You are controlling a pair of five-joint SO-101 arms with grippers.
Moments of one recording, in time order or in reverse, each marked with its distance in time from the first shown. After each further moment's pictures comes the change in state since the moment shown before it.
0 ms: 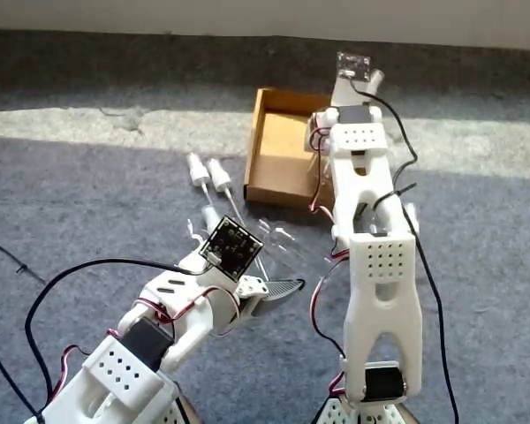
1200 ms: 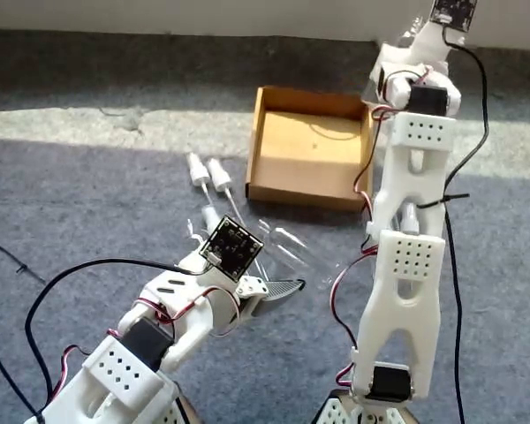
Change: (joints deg) left arm 0.0 0.0 0.0 0.0 0.0; right arm 11.5 3.4 -36.0 -0.4 -0.1
